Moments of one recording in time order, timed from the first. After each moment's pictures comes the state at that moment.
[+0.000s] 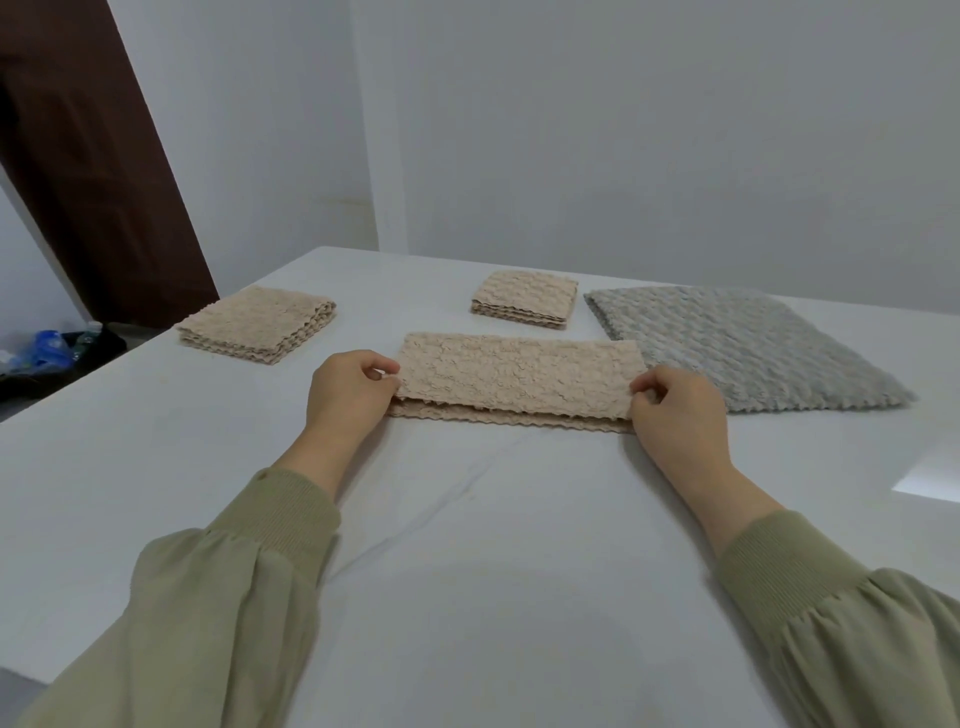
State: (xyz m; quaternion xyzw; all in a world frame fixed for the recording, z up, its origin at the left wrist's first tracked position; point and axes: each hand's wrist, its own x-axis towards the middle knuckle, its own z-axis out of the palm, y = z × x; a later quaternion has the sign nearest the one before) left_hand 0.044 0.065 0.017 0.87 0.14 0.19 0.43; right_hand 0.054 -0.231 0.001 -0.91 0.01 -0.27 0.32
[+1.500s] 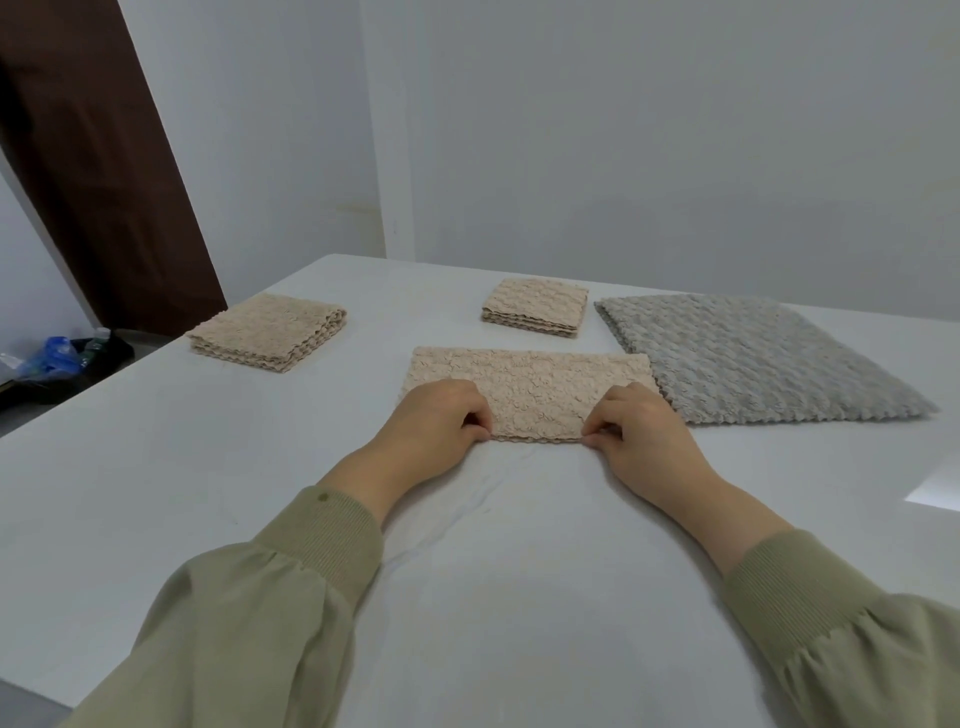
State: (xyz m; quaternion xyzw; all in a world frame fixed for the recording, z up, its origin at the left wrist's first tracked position) left_hand 0.041 0.028 0.014 0.95 -0.20 0.12 0.19; right_hand 0.053 -0.210 -0.004 -0.92 -0.24 -0.21 0.23
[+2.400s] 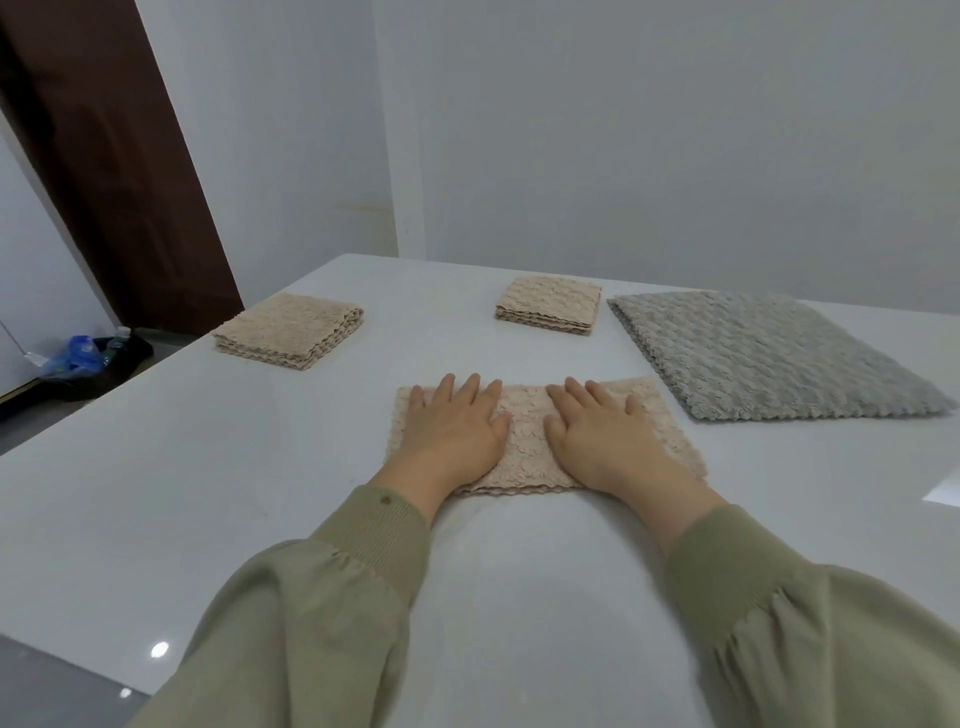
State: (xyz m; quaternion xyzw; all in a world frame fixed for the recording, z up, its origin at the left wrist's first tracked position) left_hand 0.040 0.014 0.002 1.00 -0.04 -0.02 0.05; right_hand 0.051 -0.153 0.003 -0.99 -0.12 0.02 0.07
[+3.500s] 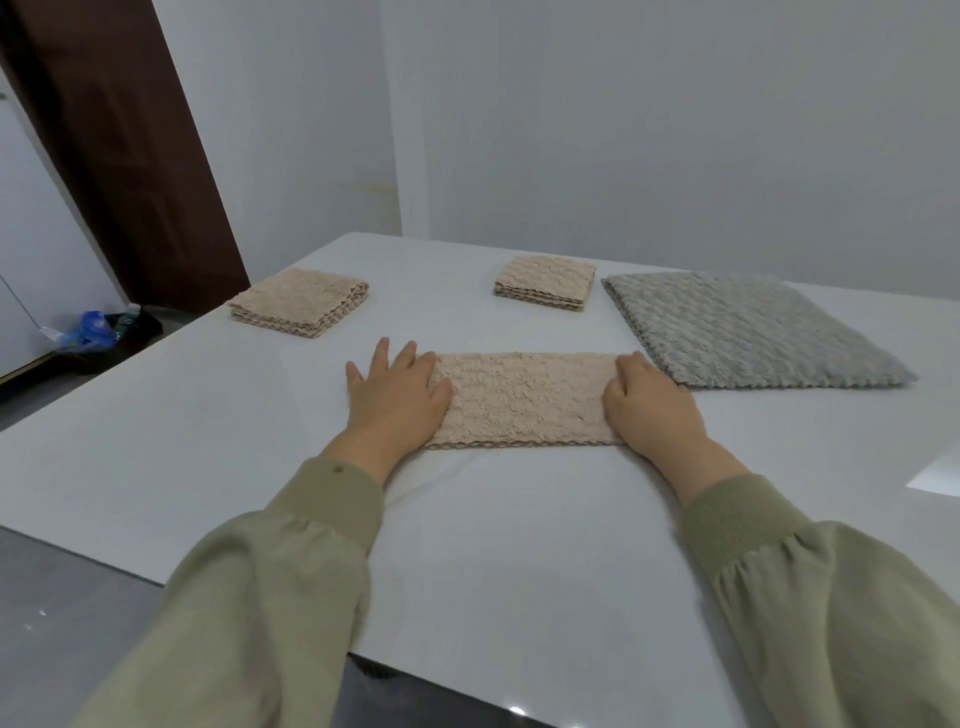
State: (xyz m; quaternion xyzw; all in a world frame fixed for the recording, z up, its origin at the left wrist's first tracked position) left_hand 0.004 0.055 0.007 0.99 0.04 0.07 0.08; right_hand 0.038 -0.204 0.002 -0.98 -0.02 -0.10 0.18
